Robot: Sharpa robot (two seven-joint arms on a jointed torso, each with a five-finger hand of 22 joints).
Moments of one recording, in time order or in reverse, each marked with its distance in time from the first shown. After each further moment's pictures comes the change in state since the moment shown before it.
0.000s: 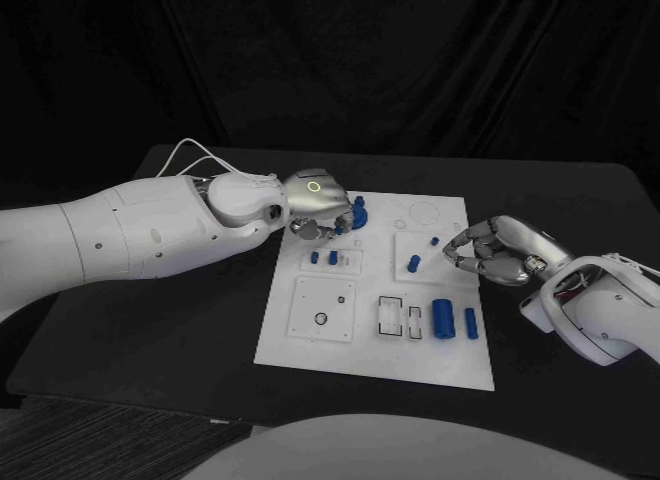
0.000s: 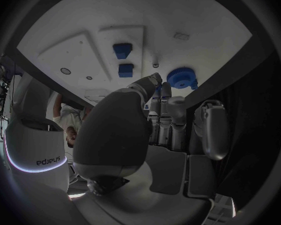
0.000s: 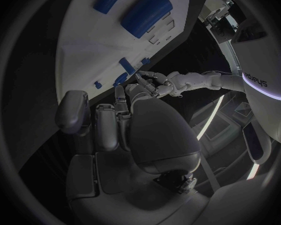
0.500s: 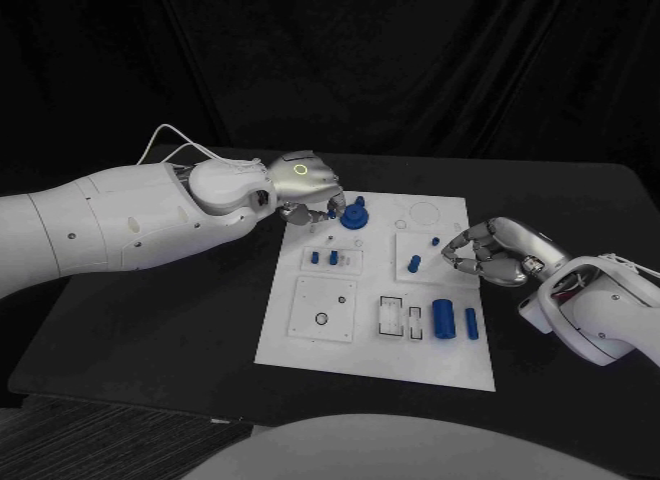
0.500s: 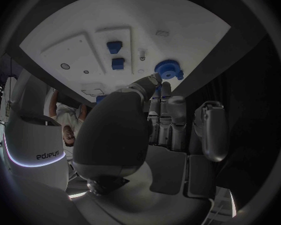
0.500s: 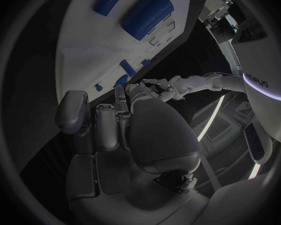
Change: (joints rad) left arm 0.039 -0.050 0.000 0.033 0.025 -0.028 -0.017; left_hand 0.000 0.000 0.000 0.000 -0.012 0.002 -0.002 0.000 0.000 0.007 -0.004 -0.012 0.000 0.007 0.007 0.000 -0.007 0.000 0.000 0.000 0.024 0.000; right arm -0.003 0.010 0.000 -0.009 0.000 0.011 -0.009; right_hand 0.000 0.000 0.000 0.000 0.000 0.000 0.000 0.000 0.000 0.000 0.000 0.000 0.000 0.000 0.000 0.000 0.000 0.000 0.000 0.000 0.000 0.000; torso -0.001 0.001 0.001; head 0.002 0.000
